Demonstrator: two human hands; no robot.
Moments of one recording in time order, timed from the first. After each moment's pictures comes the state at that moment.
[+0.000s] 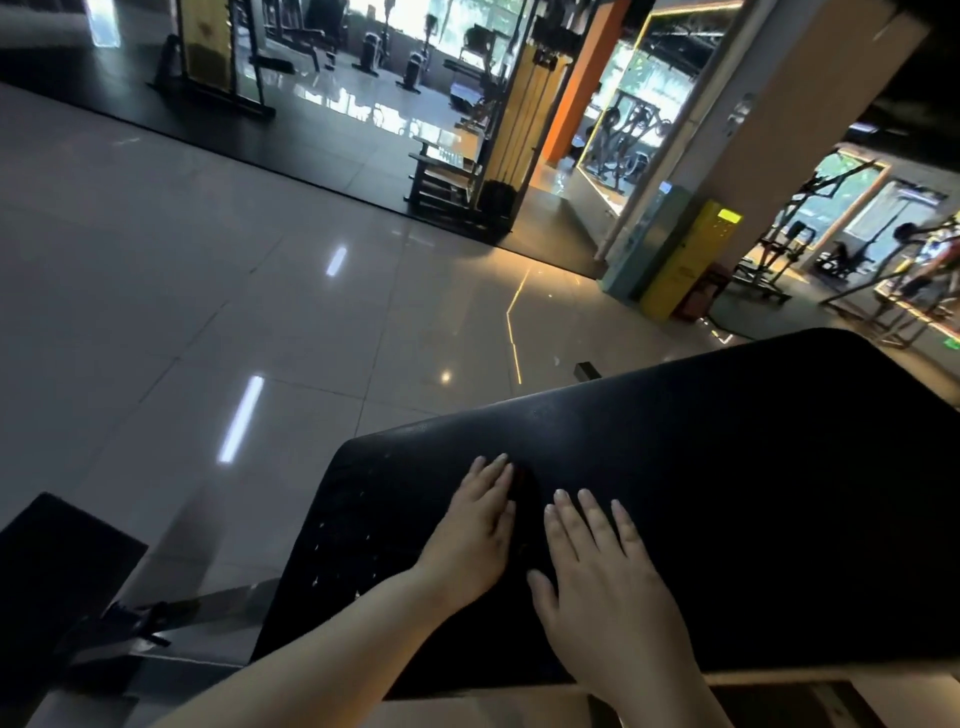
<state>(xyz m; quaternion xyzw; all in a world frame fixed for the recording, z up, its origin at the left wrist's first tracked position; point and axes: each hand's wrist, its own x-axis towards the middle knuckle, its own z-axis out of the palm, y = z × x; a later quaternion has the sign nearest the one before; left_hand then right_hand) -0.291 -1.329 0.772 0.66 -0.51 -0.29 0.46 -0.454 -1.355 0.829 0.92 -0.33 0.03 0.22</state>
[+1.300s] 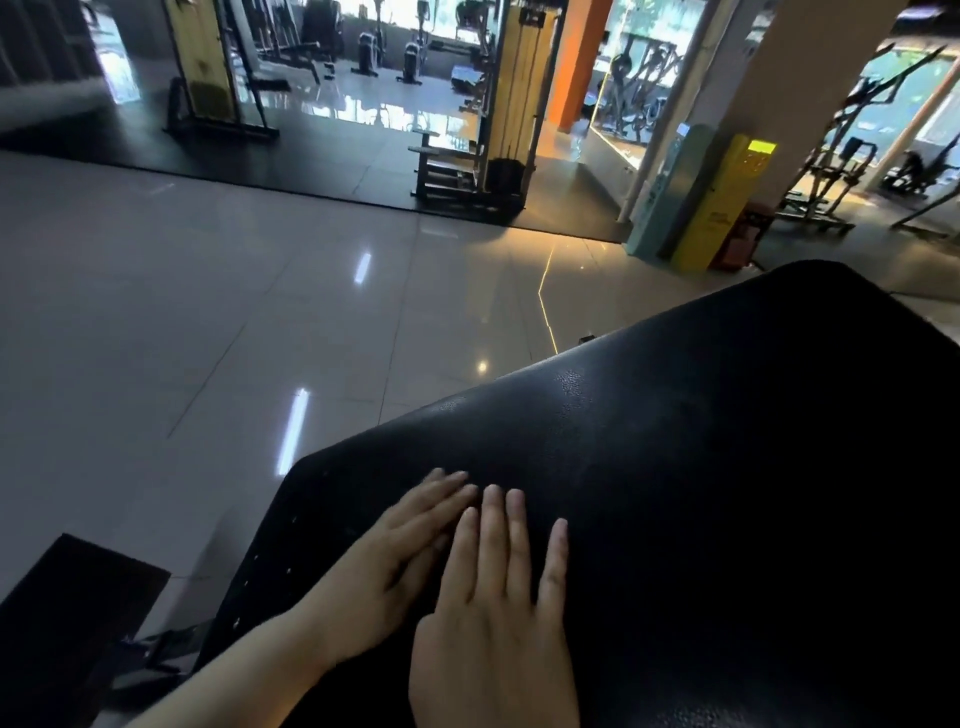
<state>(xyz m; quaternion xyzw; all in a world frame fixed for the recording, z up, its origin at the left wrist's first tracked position) -0.296 -1.338 0.769 0.59 -0.65 -0.24 0.43 -0.452 -1.357 0.828 0.89 -0.40 0.17 0.11</state>
